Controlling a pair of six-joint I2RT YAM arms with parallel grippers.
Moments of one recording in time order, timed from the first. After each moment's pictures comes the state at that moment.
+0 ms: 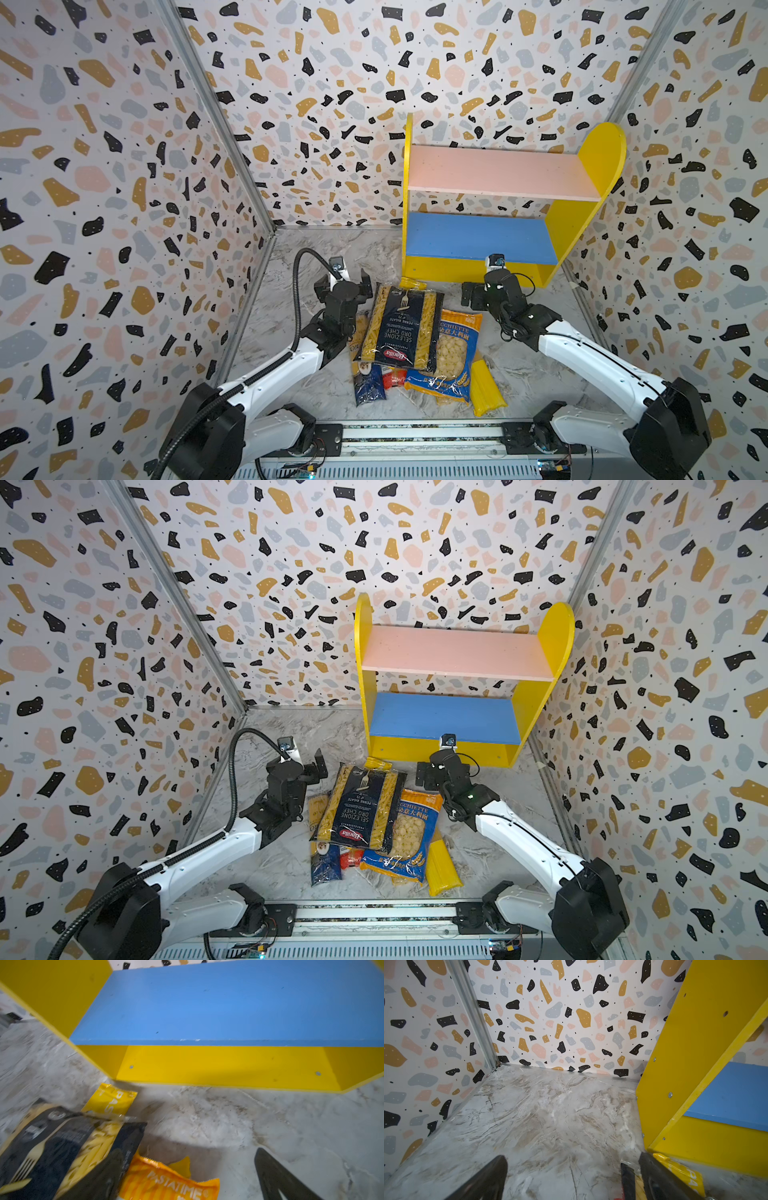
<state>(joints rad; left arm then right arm) -0.55 1.14 0.61 0.24 -0.63 -0.28 0.61 1.17 0.84 -0.30 0.32 0.42</state>
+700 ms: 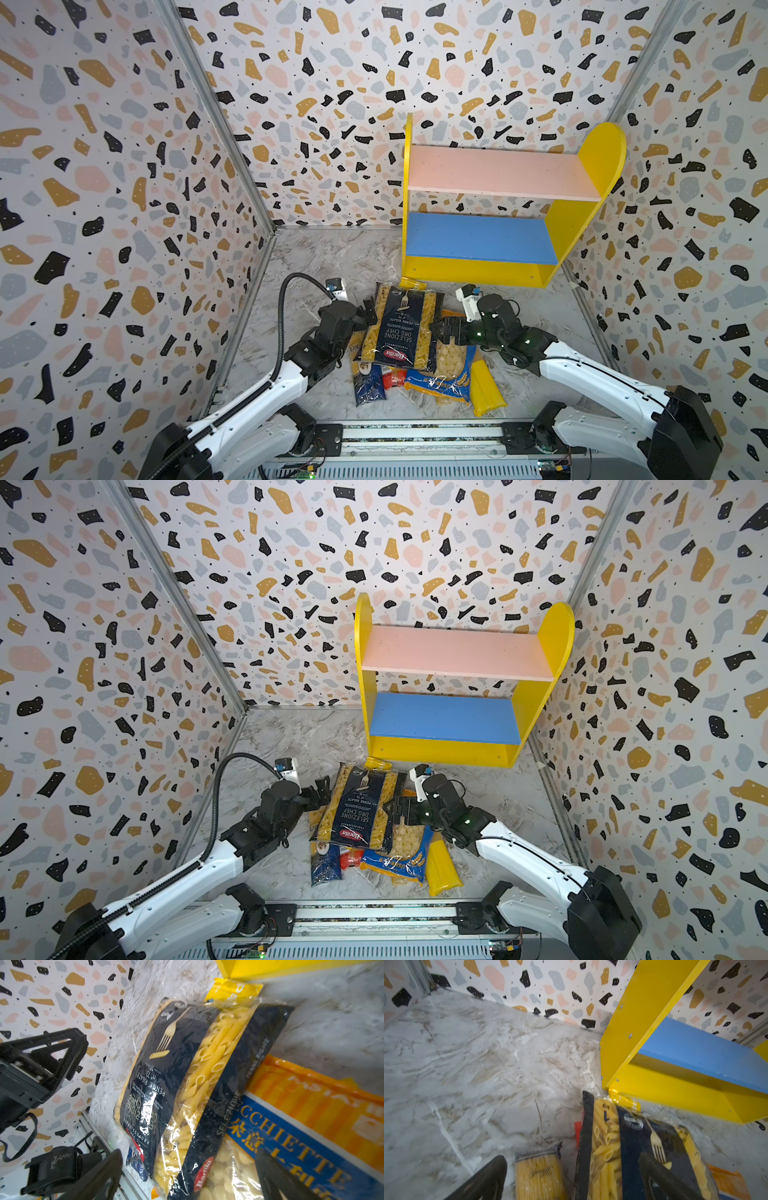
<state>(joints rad) -0.60 0.91 0.51 -0.11 -0.38 -0.54 0.76 1.11 0.66 -0.19 -0.23 0.67</state>
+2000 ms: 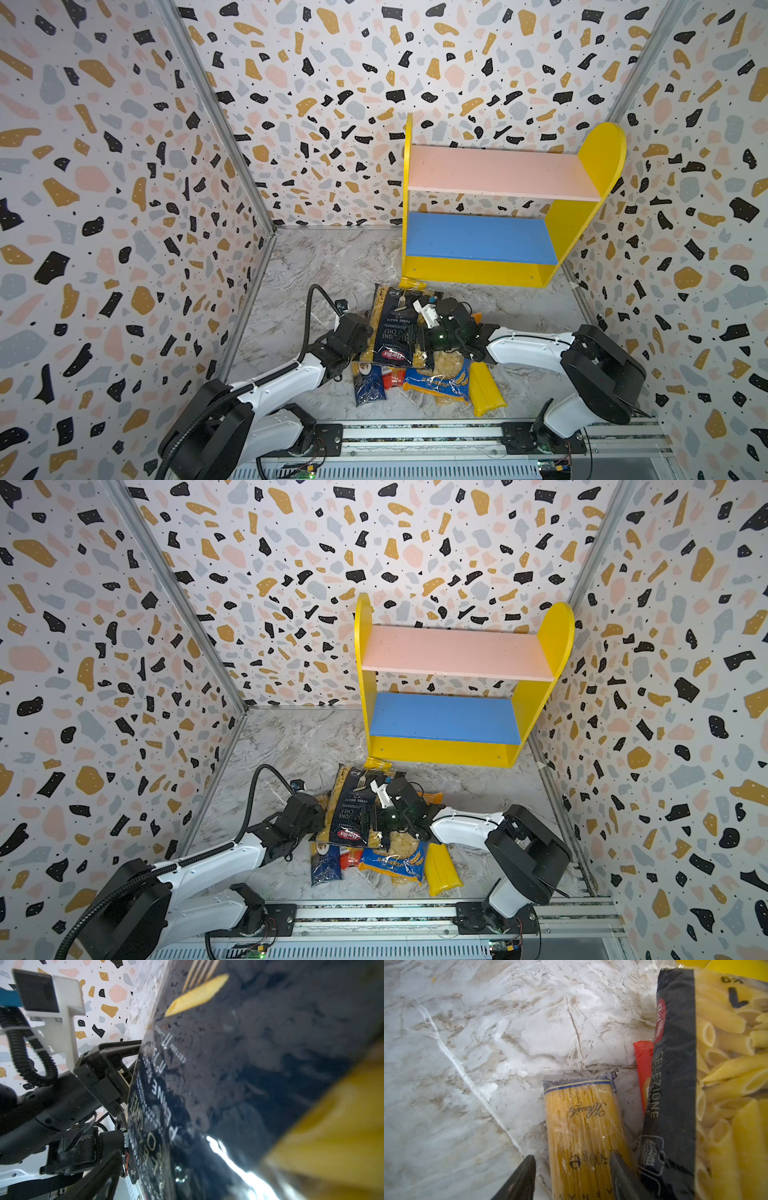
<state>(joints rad) -0.60 1.18 0.42 -0.12 -0.36 -0.59 0.86 1.58 0.74 0.22 -0.45 0.77</state>
